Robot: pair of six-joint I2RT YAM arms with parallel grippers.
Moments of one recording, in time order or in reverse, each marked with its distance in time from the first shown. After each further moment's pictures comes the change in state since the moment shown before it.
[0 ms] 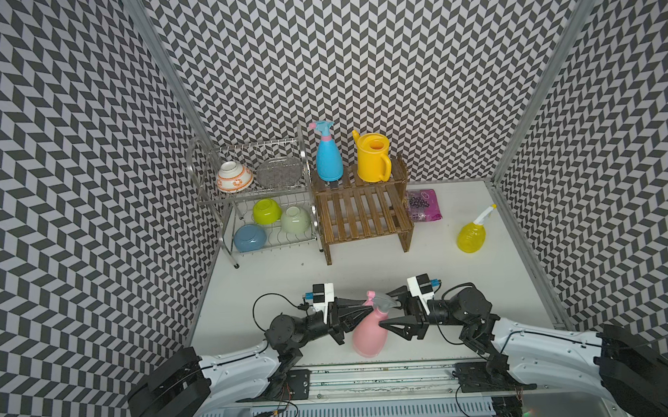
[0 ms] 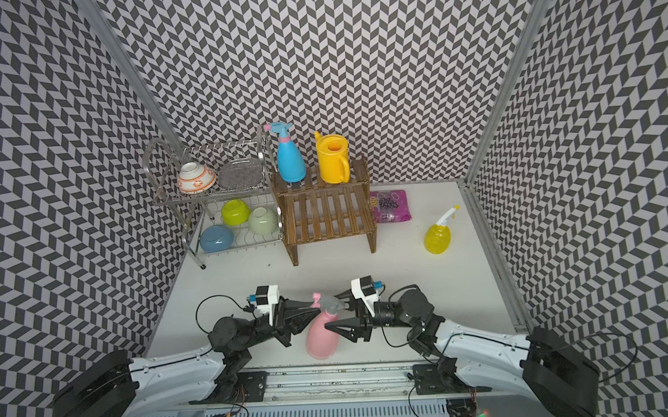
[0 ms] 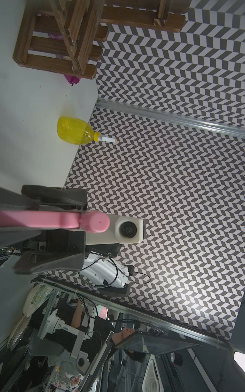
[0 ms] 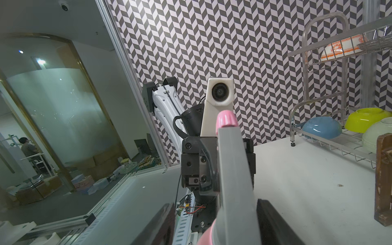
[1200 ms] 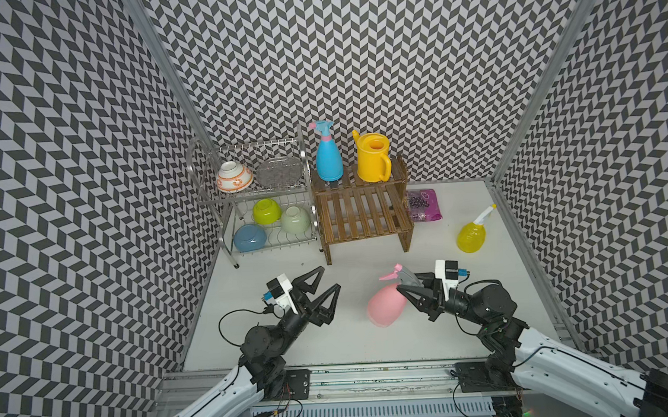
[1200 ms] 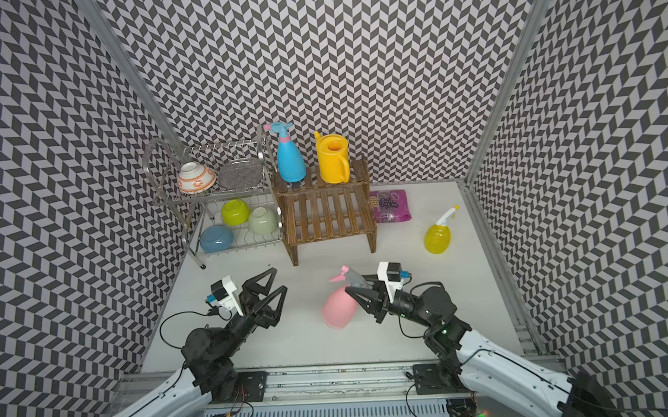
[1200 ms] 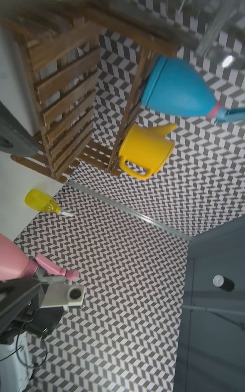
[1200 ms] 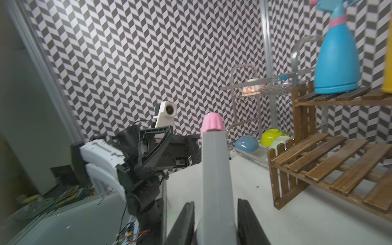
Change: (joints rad) left arm 0.216 -0.634 -0.045 -0.572 -0.408 -0.092; right arm -0.177 -0.323 -0.008 -0.300 0.210 -0.091
